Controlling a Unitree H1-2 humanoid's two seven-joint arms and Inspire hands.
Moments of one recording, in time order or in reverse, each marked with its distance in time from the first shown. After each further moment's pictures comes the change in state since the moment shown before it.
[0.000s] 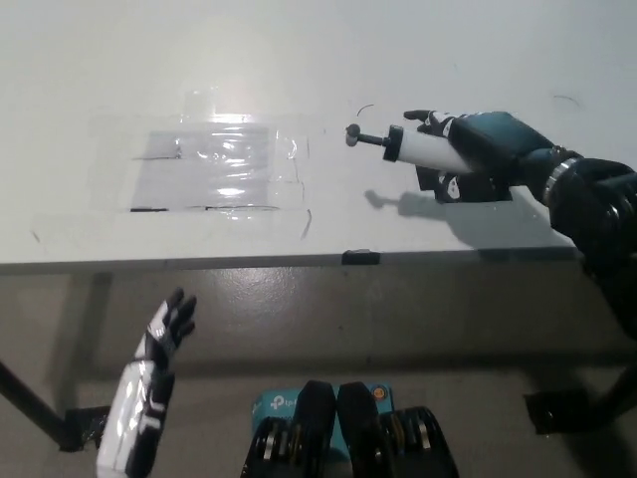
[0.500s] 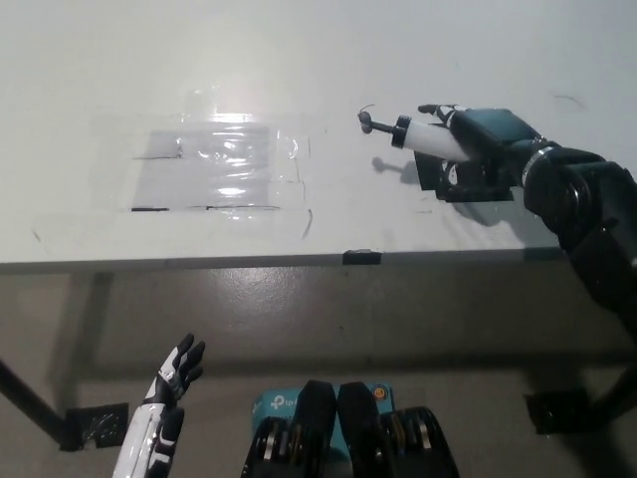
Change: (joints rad) left_arm 0.056 -0.002 -0.014 0.054 0.003 -0.038 0.002; right_arm -0.130 0.049 0.057 0.364 -0.031 -0.035 -0.171
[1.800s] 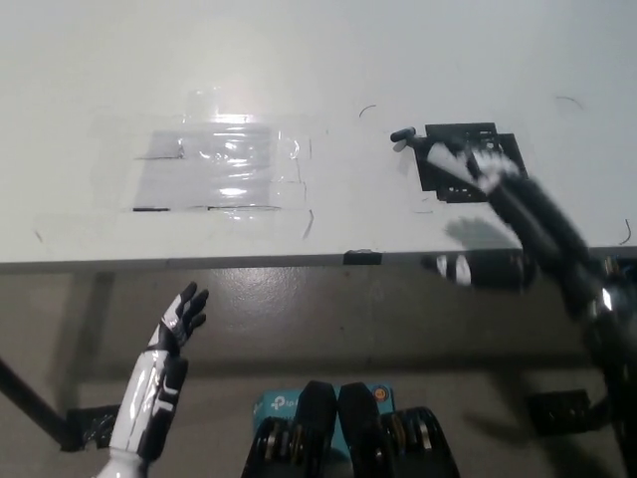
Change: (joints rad) left_arm -0.151 0.006 0.022 0.042 -0.002 -0.002 0.000; right_arm 0.625 0.105 -0.321 -0.979 0.291 0.043 0.050
